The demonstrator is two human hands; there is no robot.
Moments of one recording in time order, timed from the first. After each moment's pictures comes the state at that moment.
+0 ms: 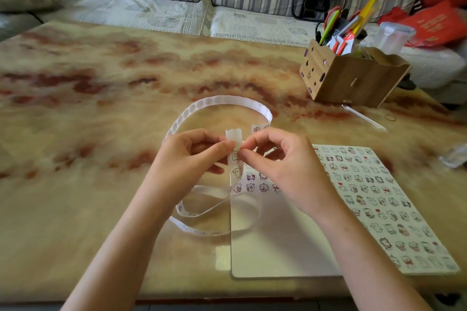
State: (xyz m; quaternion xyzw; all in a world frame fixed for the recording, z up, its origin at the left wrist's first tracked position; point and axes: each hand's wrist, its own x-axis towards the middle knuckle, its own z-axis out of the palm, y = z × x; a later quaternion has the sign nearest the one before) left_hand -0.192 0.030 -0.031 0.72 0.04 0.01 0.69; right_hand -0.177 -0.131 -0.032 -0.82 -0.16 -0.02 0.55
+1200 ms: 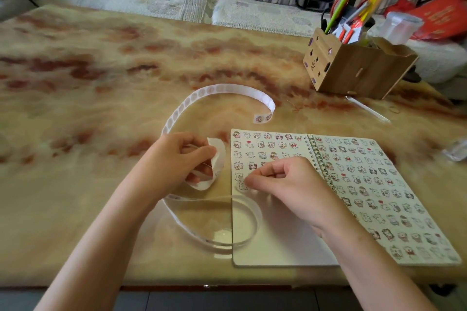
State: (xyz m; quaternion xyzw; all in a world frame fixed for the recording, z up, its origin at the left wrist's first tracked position) left_hand -0.190 0.049 -0.051 0.81 0.10 -0.04 0.58; right_hand -0.197 -0.138 -0.049 -0.85 0.02 0.14 0.51
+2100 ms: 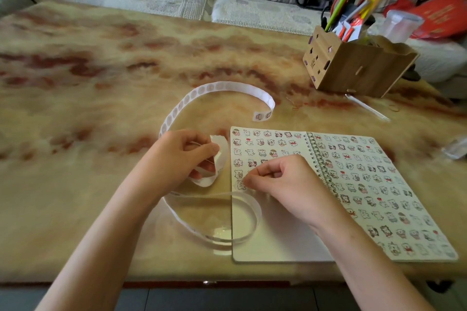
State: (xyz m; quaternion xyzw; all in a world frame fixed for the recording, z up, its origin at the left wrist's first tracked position) left_hand -0.190 0.045 -0.049 0.81 0.10 -0.05 0.58; right_hand -0.194 -0.137 -0.059 -0.85 0.00 0.14 0.51
